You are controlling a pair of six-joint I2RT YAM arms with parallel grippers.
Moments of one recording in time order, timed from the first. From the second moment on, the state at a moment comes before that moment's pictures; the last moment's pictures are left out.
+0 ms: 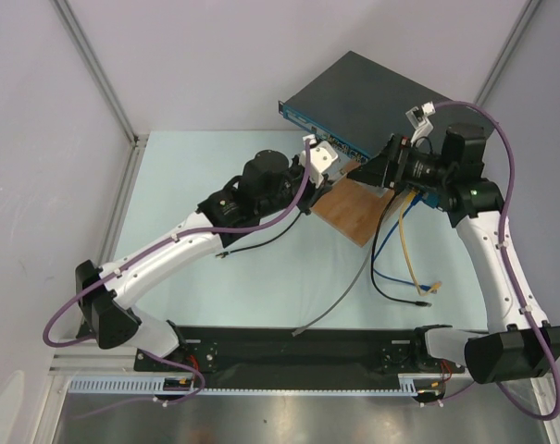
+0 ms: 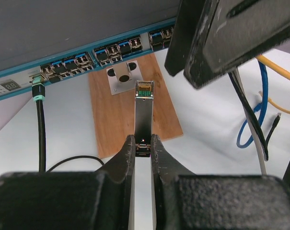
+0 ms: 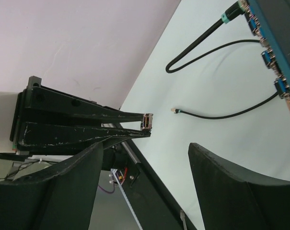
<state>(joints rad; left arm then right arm) -0.91 1.46 1.46 -0.24 0.05 0.14 0.10 1.22 1.36 -0.46 -0.92 0.54</state>
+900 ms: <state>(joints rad) -0.96 1.50 1.52 -0.22 0.07 0.14 0.15 1.23 1.31 -0.37 -0.93 0.59</state>
